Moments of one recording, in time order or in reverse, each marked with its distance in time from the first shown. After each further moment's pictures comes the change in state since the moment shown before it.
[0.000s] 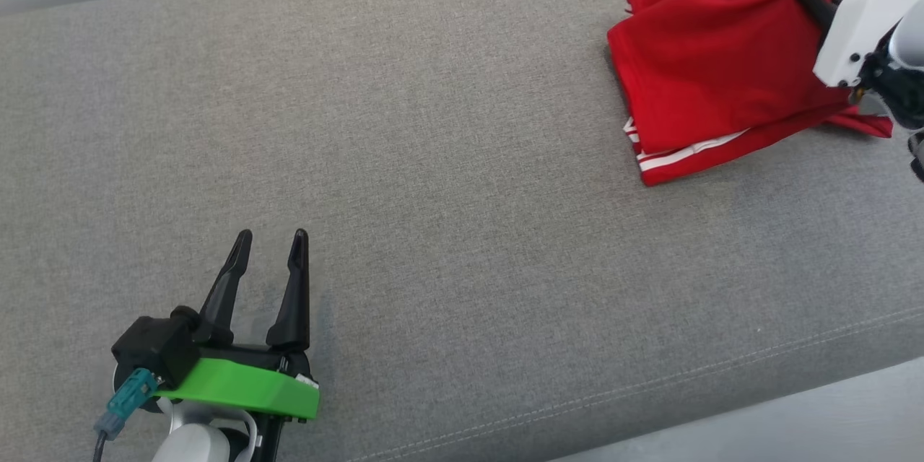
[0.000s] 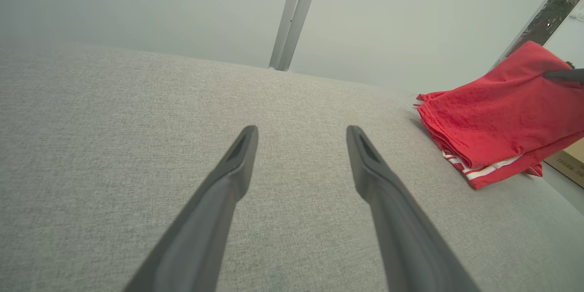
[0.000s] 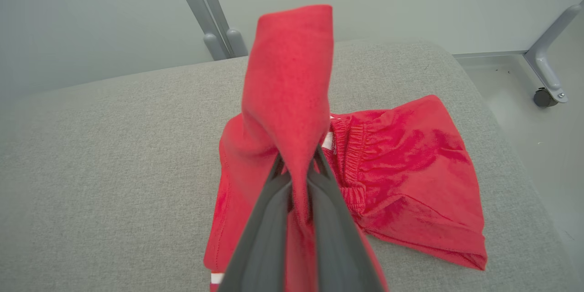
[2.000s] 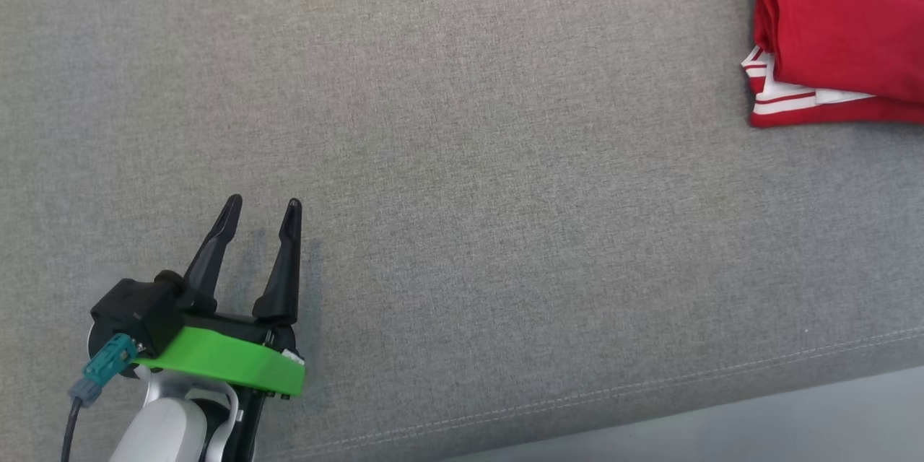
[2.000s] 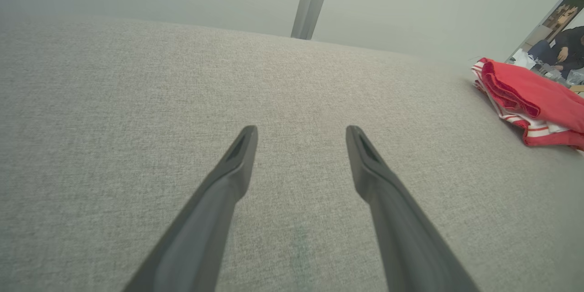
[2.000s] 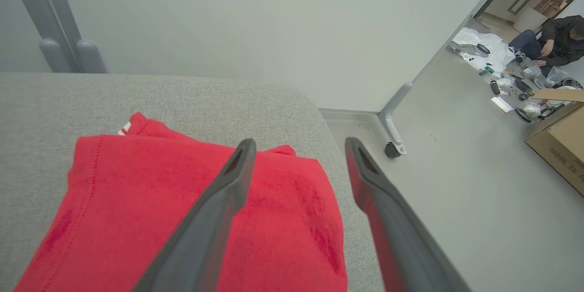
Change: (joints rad) left arm -0.052 0.090 -0.020 -0.097 0.002 0.021 0.088; right arm -0.119 -0.080 -0.250 0.398 -0.518 0.000 -0.453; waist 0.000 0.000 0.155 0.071
